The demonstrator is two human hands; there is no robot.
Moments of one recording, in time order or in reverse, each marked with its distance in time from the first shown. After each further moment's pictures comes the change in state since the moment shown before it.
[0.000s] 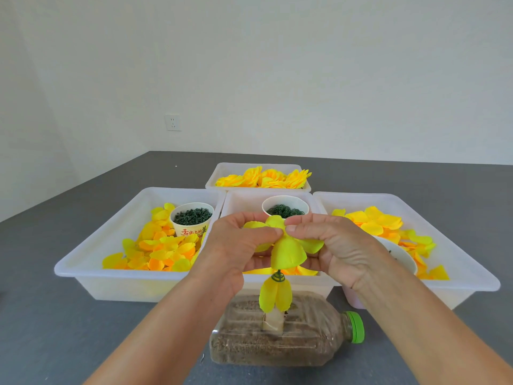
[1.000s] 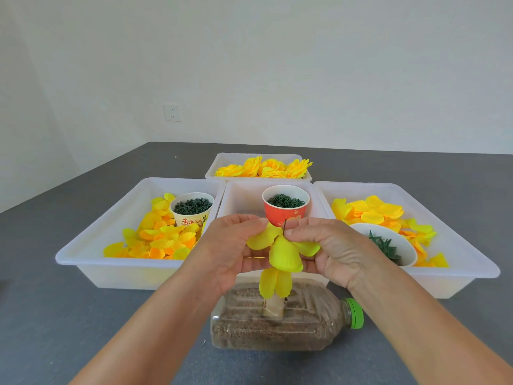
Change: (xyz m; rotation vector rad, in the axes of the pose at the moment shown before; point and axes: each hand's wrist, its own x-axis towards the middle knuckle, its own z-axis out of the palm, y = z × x) left_hand -0.001 -0.013 -0.015 0.001 -0.070 -0.072; right_hand 0.003 0.019 0.000 0.041 -0.026 0.083
